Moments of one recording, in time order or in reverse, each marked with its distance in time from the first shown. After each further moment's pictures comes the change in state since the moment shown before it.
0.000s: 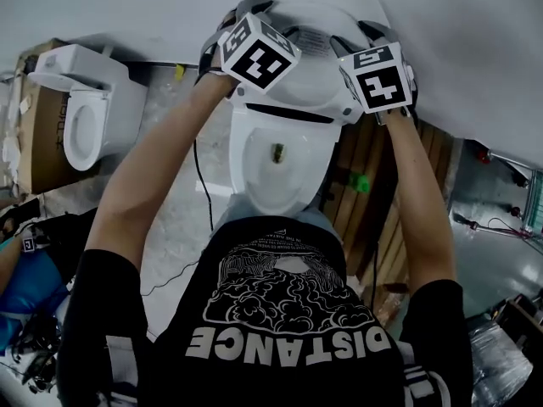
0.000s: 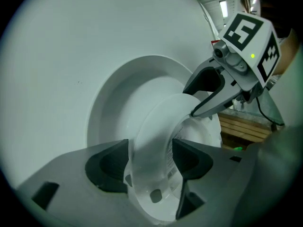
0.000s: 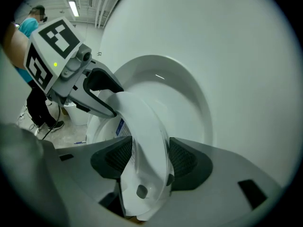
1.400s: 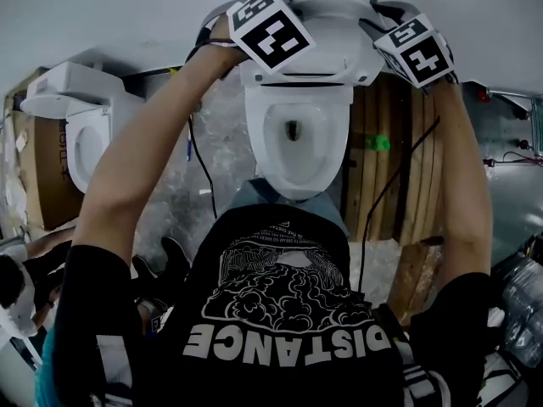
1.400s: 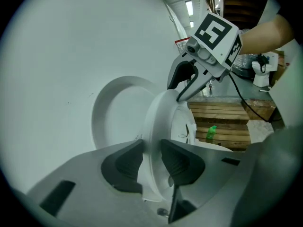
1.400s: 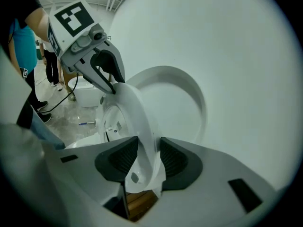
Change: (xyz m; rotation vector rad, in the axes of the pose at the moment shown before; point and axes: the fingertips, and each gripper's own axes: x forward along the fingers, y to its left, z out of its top) left arm -0.078 -0.041 -0.025 0.281 -0.003 -0.233; right arm -0.067 0.050 -0.021 -0.145 0.141 -0.012
